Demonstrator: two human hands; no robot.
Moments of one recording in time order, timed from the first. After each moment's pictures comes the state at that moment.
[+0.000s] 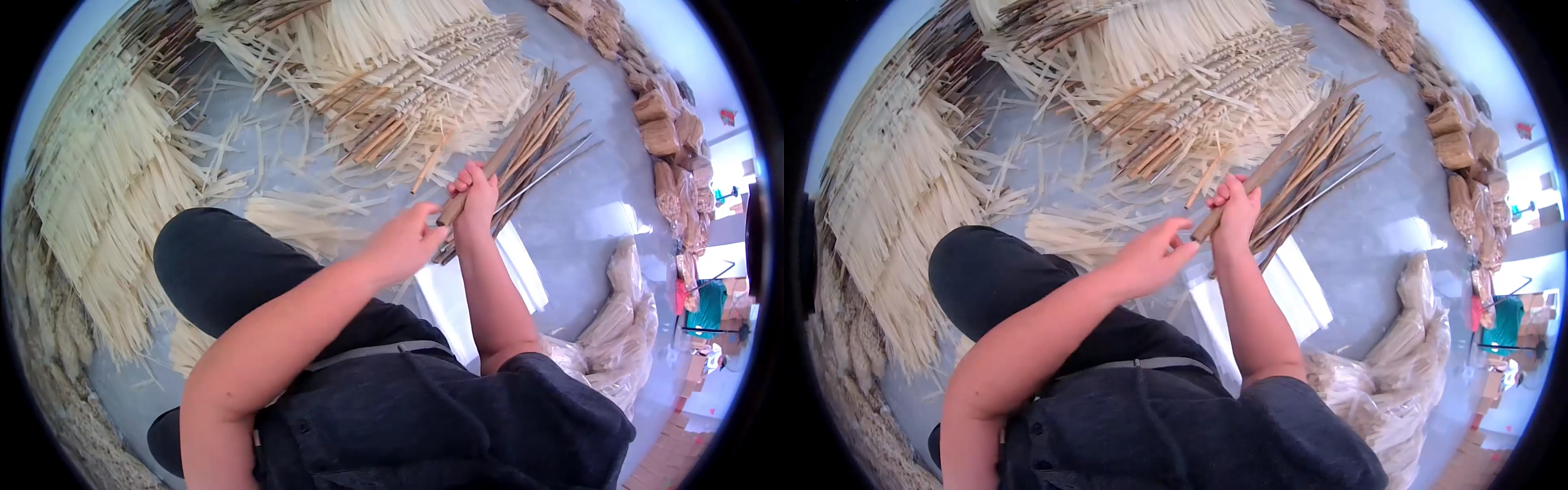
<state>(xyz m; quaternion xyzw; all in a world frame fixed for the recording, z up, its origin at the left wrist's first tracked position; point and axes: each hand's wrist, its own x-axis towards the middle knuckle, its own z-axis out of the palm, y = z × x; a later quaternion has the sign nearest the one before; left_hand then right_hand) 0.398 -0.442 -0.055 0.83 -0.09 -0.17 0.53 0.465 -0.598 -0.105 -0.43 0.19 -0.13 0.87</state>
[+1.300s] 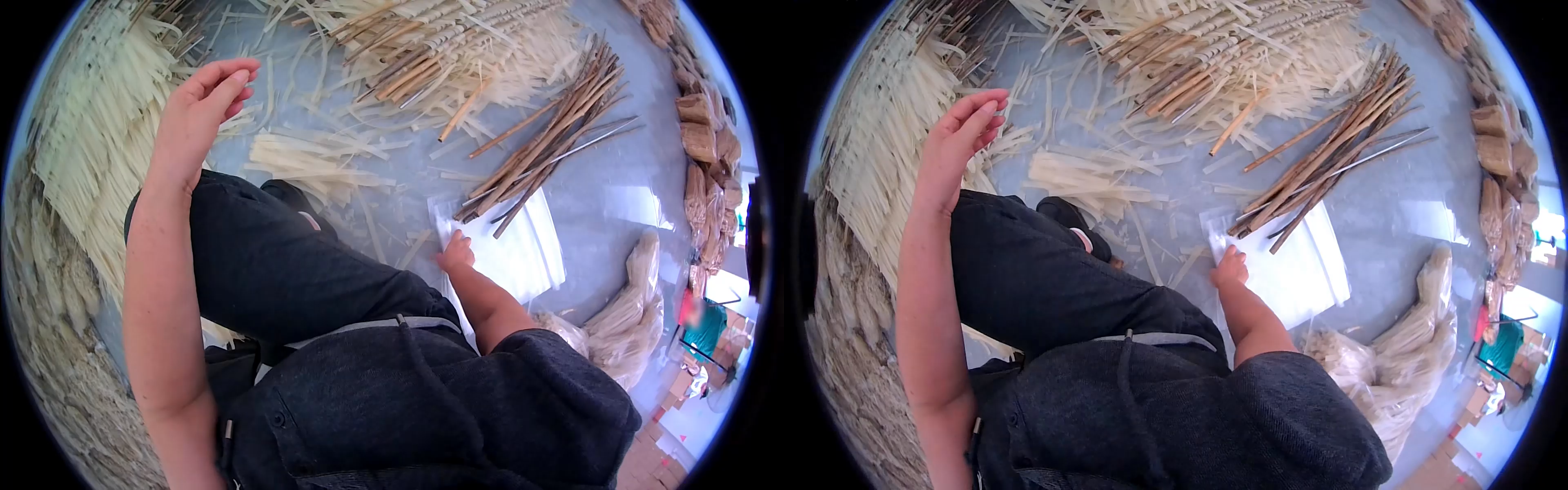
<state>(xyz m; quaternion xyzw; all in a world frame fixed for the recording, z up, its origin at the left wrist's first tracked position) 0.448 -0.248 0.011 0.81 0.12 -0.01 0.57 0.308 -0.647 -0.363 -0.92 0.17 0.36 0.04</state>
